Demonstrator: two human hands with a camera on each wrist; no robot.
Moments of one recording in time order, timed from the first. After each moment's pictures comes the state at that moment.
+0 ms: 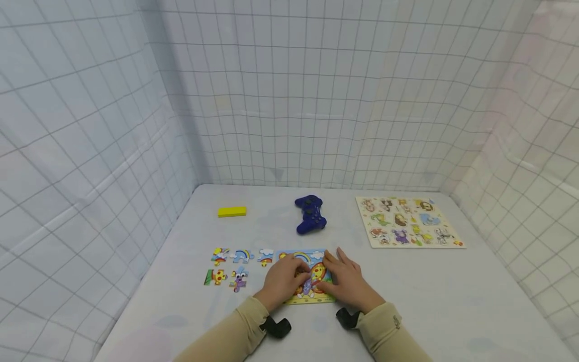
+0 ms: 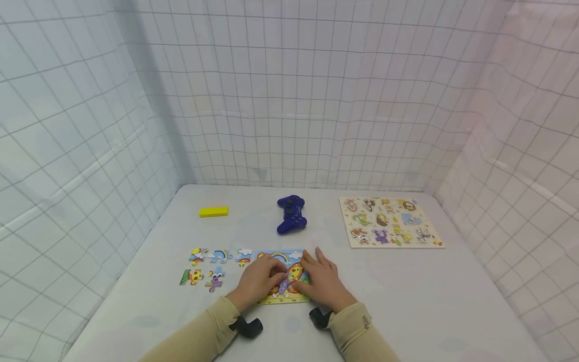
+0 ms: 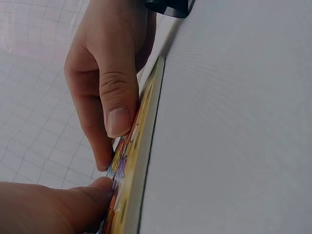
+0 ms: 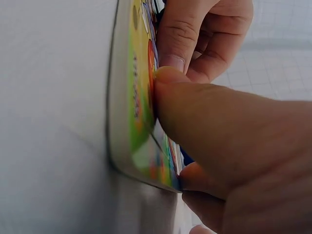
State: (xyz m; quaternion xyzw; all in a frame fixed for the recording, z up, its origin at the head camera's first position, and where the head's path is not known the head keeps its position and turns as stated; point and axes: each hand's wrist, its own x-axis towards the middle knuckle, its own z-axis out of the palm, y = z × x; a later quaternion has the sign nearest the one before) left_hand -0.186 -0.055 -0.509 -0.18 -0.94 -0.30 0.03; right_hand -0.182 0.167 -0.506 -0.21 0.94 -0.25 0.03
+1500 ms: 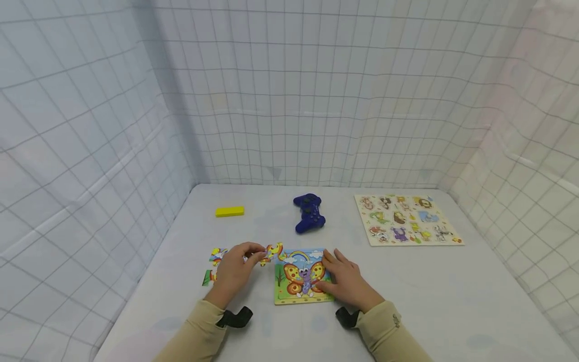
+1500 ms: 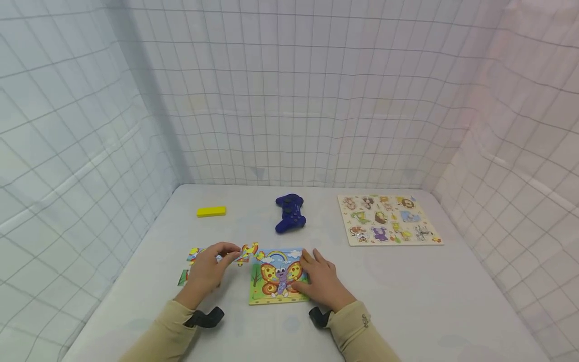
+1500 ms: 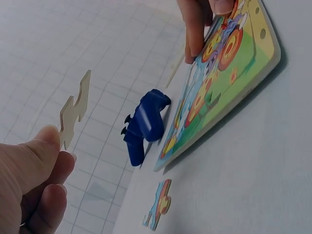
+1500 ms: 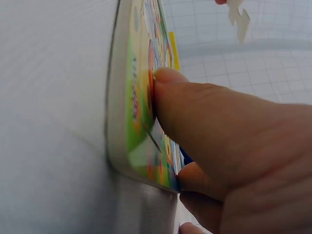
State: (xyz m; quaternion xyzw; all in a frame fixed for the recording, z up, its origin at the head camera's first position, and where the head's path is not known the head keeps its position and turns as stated) left_hand -0.182 -0.148 -0.480 -0.06 -0.91 -0.38 0.13; right_hand -0.183 0.164 -0.505 -0.20 0.94 -0.25 0.07
